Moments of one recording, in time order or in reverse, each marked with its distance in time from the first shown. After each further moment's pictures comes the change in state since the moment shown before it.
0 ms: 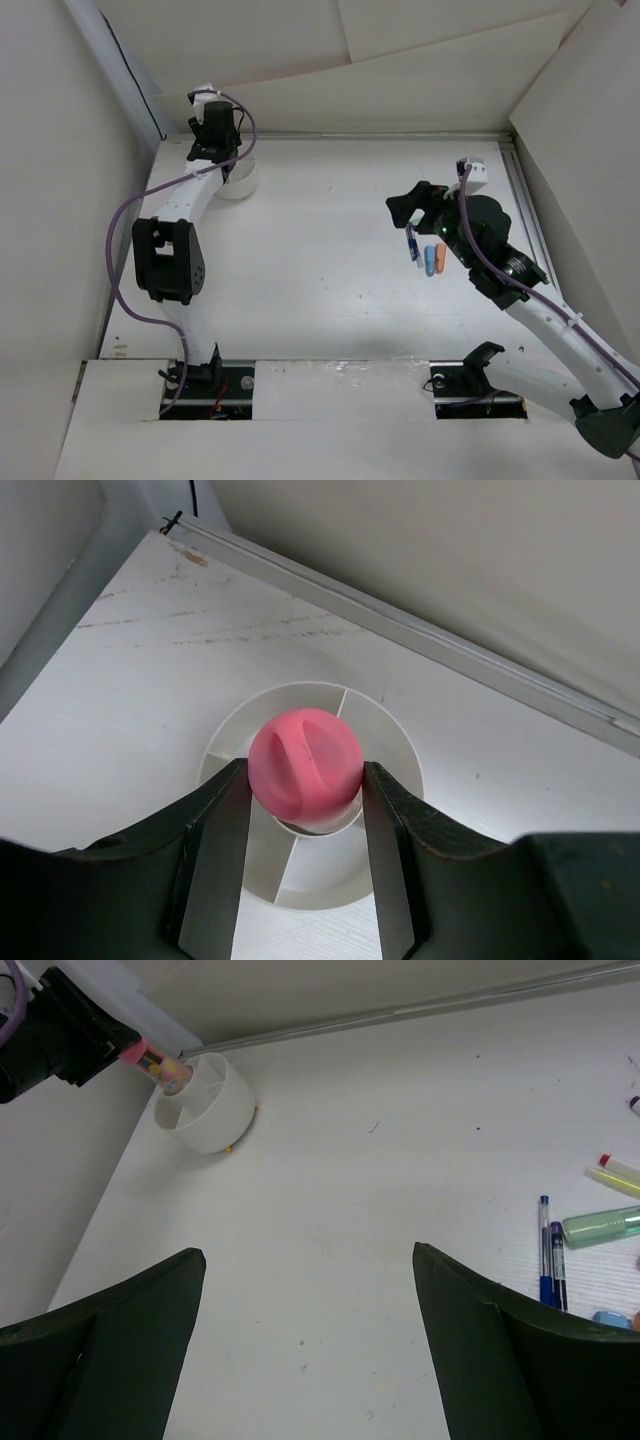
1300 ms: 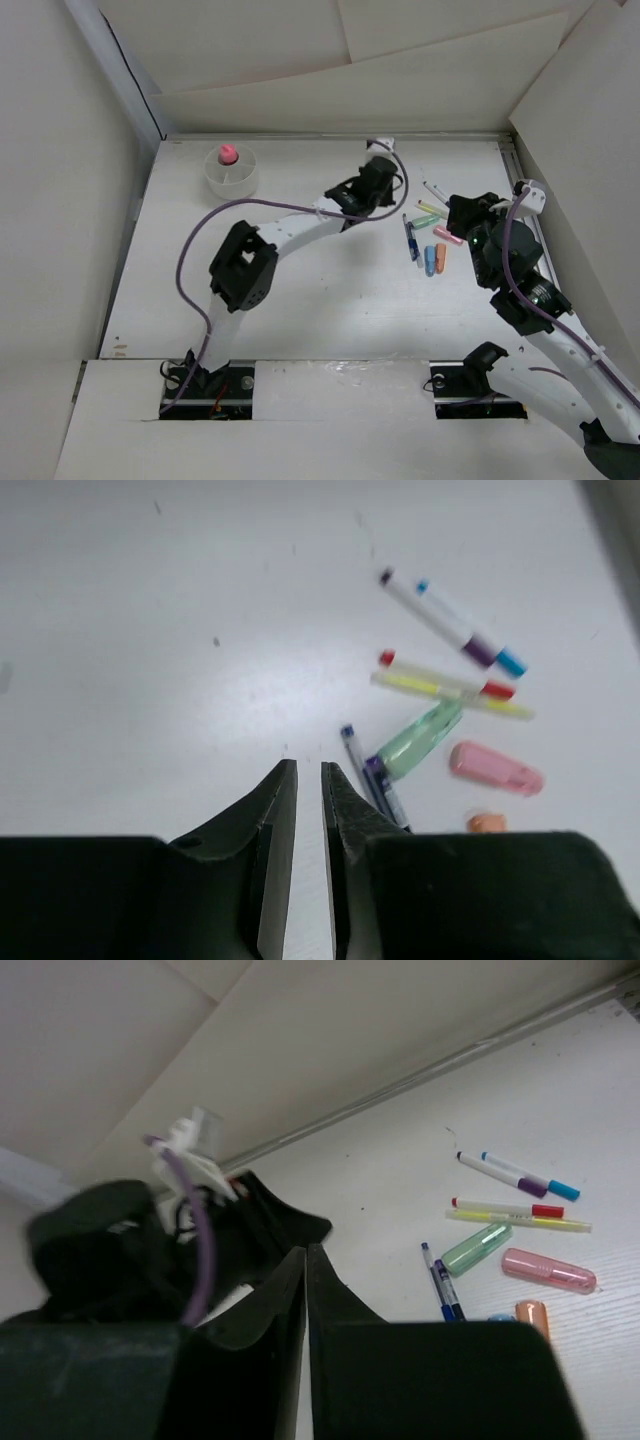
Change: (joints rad) left arm -0.694 0.155 0.130 0.018 0.139 -0.138; right arm 0.000 -0.197 -0.081 0.006 0.408 0.046
